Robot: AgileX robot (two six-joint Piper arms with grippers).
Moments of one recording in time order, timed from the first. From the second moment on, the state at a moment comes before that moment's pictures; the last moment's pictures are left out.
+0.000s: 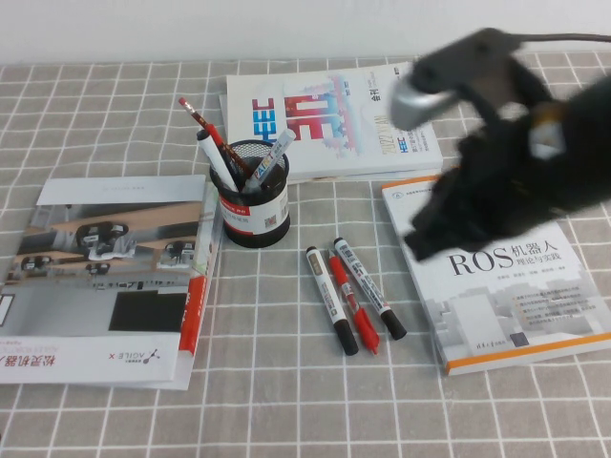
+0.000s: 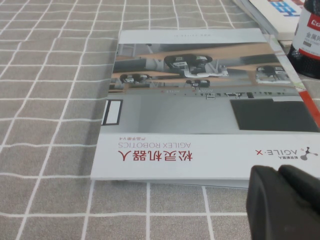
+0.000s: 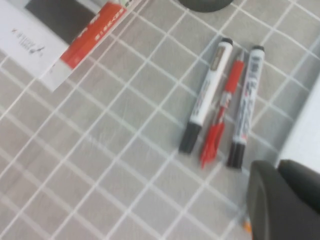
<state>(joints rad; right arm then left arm) 0.65 1.41 -1.33 0.09 0.92 -0.02 -0.07 -0.02 0.03 -0.06 0.38 0.07</state>
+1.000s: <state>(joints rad) 0.65 0.63 -0.41 -0.02 0.52 0.10 -0.07 -0.02 0.03 -0.06 0.38 0.07</state>
